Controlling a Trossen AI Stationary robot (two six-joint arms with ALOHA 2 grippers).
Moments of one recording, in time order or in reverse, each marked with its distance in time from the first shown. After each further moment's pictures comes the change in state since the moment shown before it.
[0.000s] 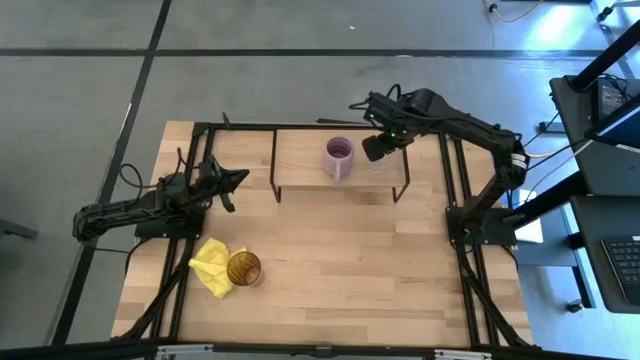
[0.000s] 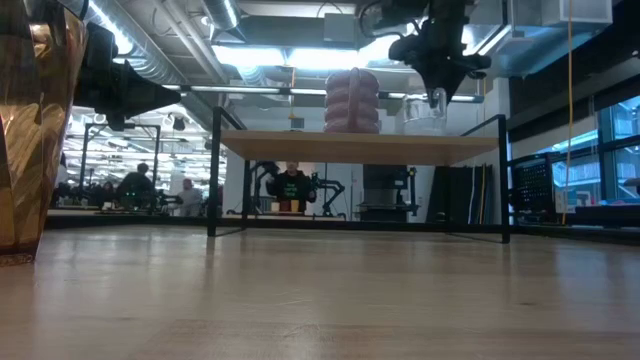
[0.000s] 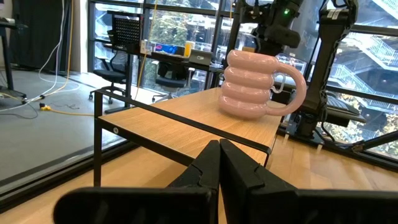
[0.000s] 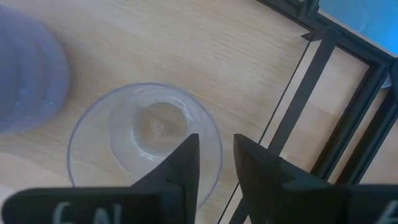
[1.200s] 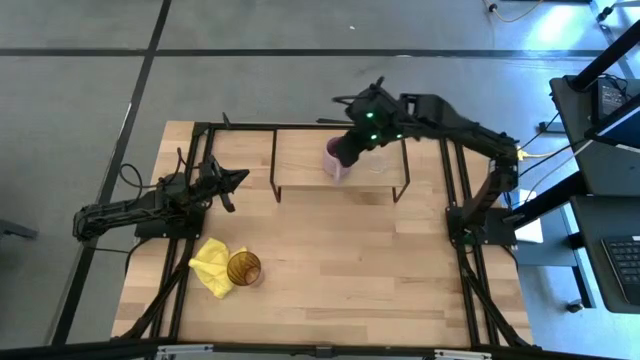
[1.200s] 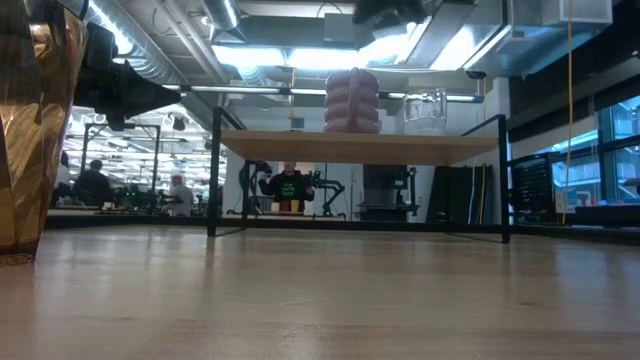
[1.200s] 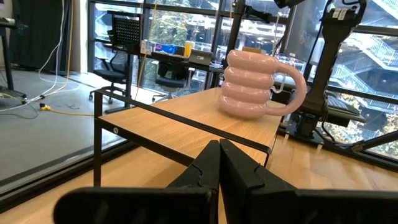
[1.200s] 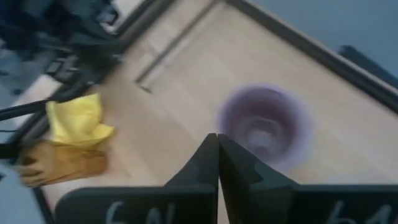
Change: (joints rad) left arm 0.000 0.000 0.000 0.000 0.000 0.000; right arm 0.230 0.063 0.340 0.288 -0.126 -0.068
